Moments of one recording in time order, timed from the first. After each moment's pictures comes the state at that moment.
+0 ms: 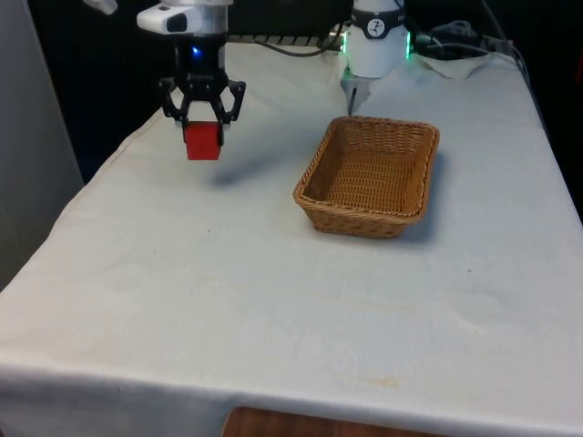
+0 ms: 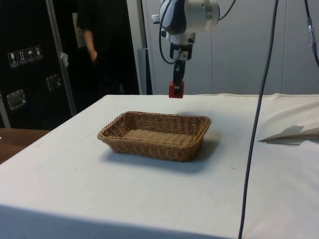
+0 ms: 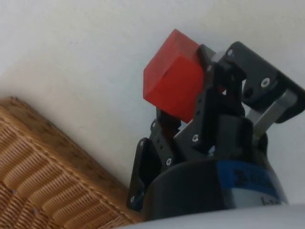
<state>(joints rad) 0.02 0.34 -0.46 -2.26 0.39 2.74 -0.90</state>
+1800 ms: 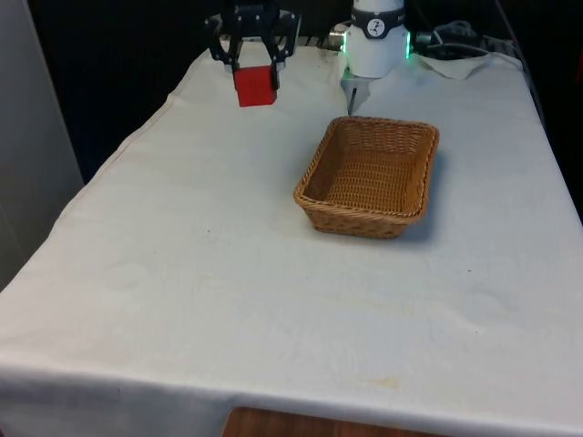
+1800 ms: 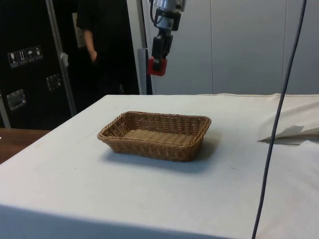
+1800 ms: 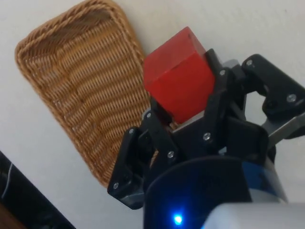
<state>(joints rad) 0.04 0.03 -0.34 -2.34 0.29 2.61 -0.58</state>
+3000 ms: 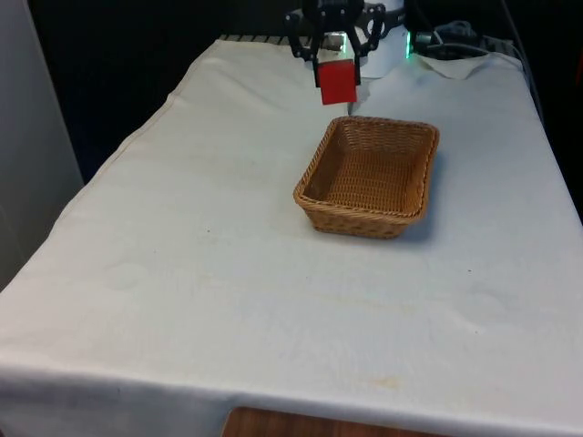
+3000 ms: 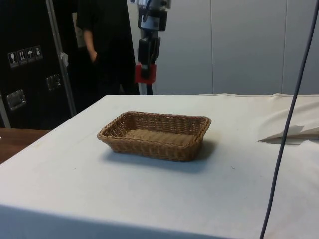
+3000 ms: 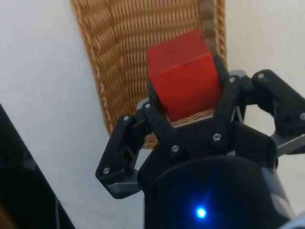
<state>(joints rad) 0.04 -0.02 -0.14 -2.36 0.16 2.54 -0.32</state>
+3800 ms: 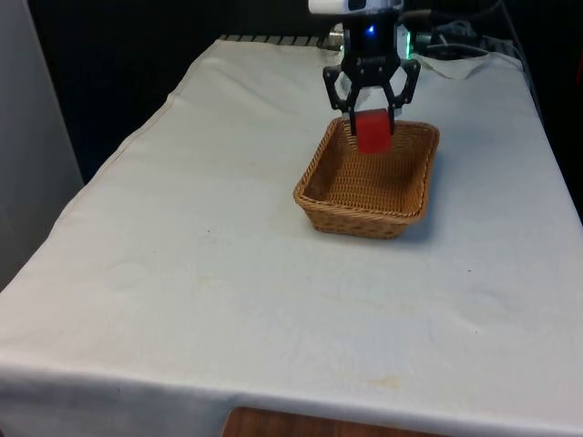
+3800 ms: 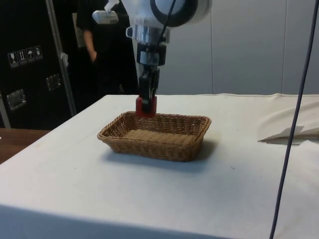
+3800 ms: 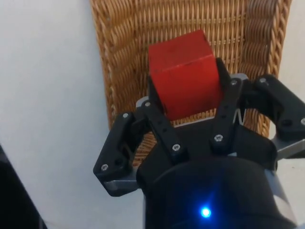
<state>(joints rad) 0.04 0.12 -0.03 -2.43 0.15 2.72 -0.26</state>
